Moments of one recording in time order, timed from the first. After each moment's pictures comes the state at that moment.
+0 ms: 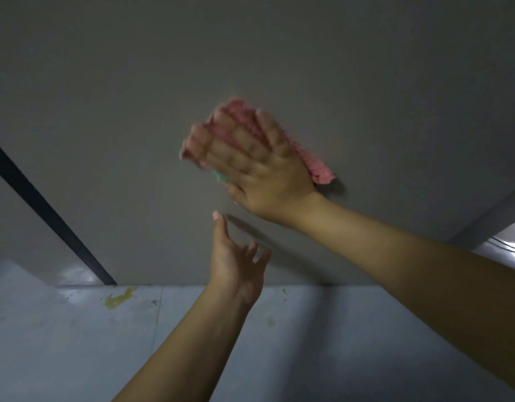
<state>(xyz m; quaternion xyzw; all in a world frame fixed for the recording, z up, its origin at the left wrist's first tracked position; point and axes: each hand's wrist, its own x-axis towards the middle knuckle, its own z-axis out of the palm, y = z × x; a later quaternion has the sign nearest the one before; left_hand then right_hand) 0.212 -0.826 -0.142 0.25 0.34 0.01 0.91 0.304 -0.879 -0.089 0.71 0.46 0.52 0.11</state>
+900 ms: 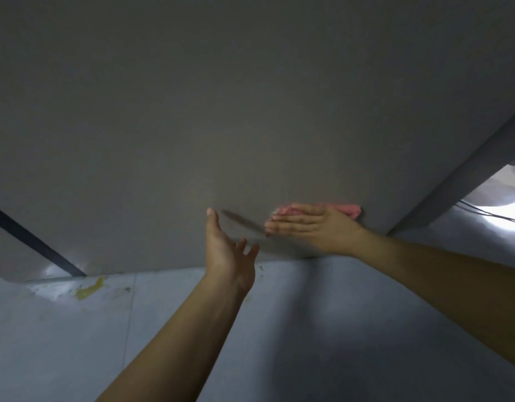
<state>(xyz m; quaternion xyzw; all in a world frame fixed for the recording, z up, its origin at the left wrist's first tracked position) 0.212 -0.864 -0.171 0.28 0.37 -0.01 0.88 0.319 -1.062 -0.228 0.73 0.59 0.29 0.19</state>
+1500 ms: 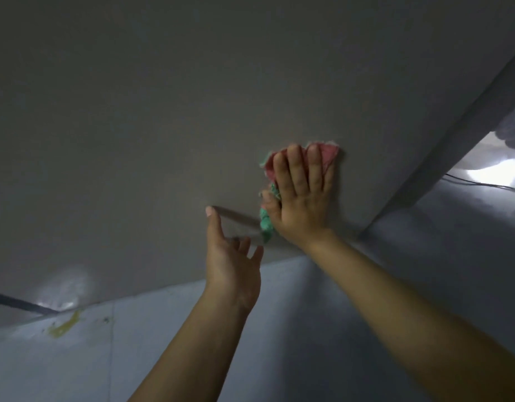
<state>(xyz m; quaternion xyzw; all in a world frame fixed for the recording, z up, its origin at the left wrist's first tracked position) 0.225 -0.906 -0.163 0.33 0.31 -0.06 0.89 0.313 -1.020 -0.212 0.82 0.20 0.54 -0.06</state>
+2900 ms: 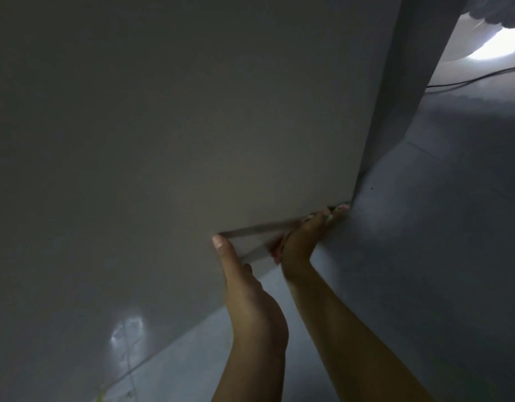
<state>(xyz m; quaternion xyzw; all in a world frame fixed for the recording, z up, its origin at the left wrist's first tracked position) 0.237 -0.991 -0.163 0.57 0.36 -0.06 0.74 0.316 -1.026 -0.302 0.42 -0.43 0.29 -0.74</state>
